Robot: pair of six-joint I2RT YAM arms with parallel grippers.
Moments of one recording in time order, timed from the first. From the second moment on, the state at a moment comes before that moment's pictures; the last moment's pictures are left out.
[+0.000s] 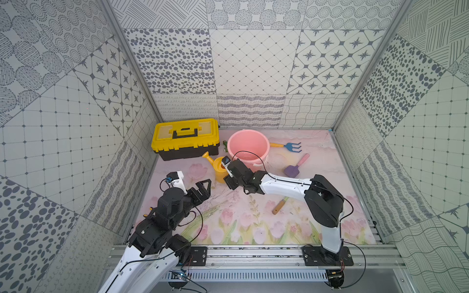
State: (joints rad) left arm -0.47 0.45 0.71 -0.69 -0.15 -0.86; right arm 0.98 1.97 1.39 -0.18 0.25 0.10
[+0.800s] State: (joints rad) left arm -0.47 0.42 0.71 -0.69 -0.15 -0.87; right arm 1.11 1.79 1.29 -0.18 0.37 0.06
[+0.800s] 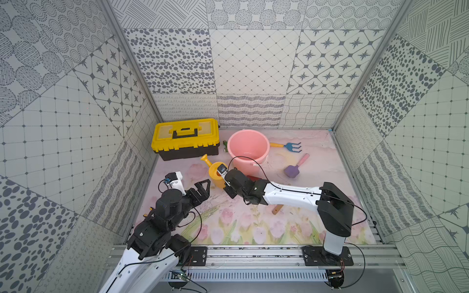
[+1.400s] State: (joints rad) left arm -0.50 0.59 0.73 -0.62 -0.08 -0.87; right arm 0.83 1.18 1.11 -0.18 0.59 0.16
